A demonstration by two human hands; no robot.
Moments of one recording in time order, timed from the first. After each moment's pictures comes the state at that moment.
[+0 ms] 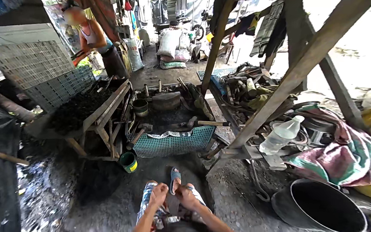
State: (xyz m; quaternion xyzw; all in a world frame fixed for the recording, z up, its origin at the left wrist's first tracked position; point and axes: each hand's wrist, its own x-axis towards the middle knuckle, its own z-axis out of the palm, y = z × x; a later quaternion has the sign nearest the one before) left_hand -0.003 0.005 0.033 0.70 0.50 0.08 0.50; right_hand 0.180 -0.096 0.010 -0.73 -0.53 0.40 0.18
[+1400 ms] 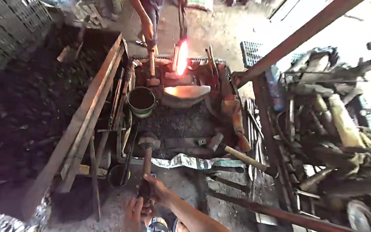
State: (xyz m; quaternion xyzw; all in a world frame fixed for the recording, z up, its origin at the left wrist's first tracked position) left_hand 0.048 0.410 0.160 0.36 0.62 0.25 0.66; right_hand 0.207 0.450 0.091 -0.43 -0.01 0.81 0.40
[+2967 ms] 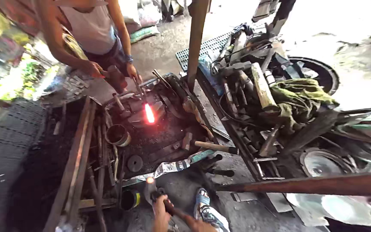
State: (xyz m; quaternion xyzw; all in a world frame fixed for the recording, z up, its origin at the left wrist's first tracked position) left_hand 0.308 0.300 0.142 0.17 0.69 0.24 0.67; right_hand 0.432 0.137 0.223 -0.68 -0.46 0.57 0.05
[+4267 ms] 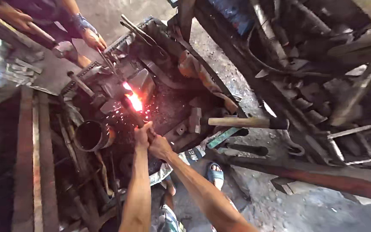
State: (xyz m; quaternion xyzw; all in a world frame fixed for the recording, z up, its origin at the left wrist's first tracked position) left_hand 0.490 0.657 0.015 0.49 0.48 0.15 0.71; right_hand 0.524 0.550 0.018 -0.77 -0.26 0.46 0.36
